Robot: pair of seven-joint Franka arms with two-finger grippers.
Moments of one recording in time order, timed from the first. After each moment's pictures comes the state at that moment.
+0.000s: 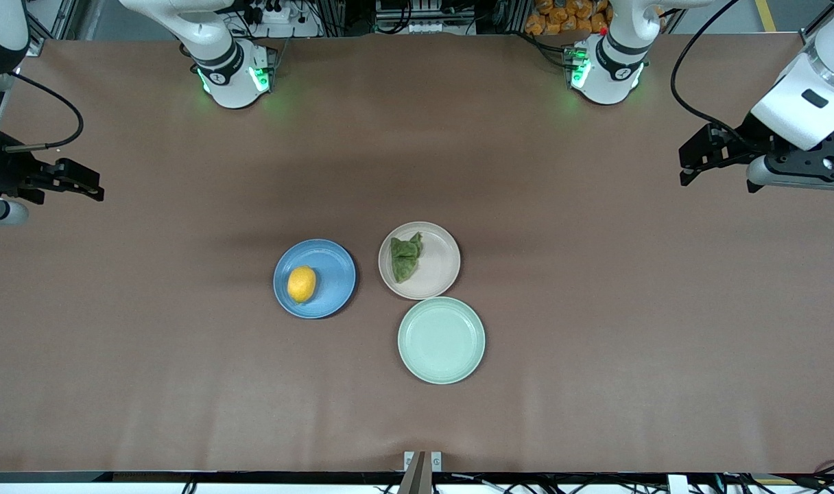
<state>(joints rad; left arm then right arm) -0.15 0.03 -0.05 -1.47 0.00 1.59 -0.08 0.04 0.06 -0.06 -1.56 -0.02 1.54 -0.07</state>
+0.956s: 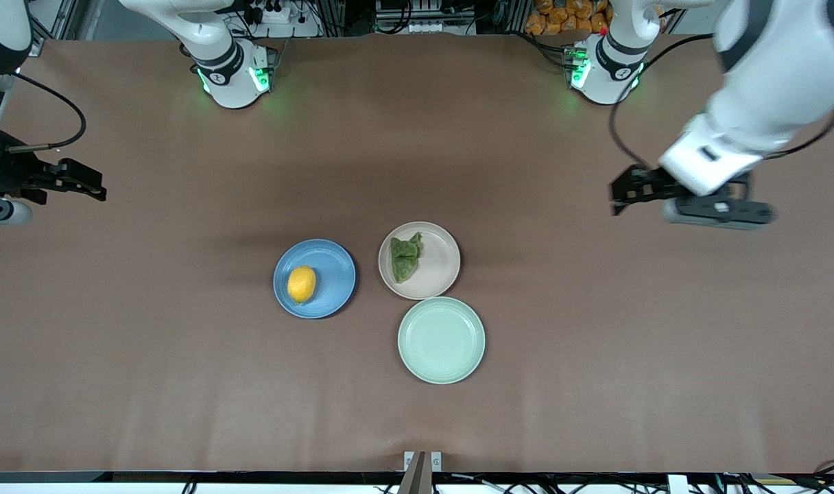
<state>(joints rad) -0.16 0.05 -0.19 -1.75 -0.06 1.93 -0.24 0.05 0.06 -0.06 -1.56 -0.01 1.54 -0.07</state>
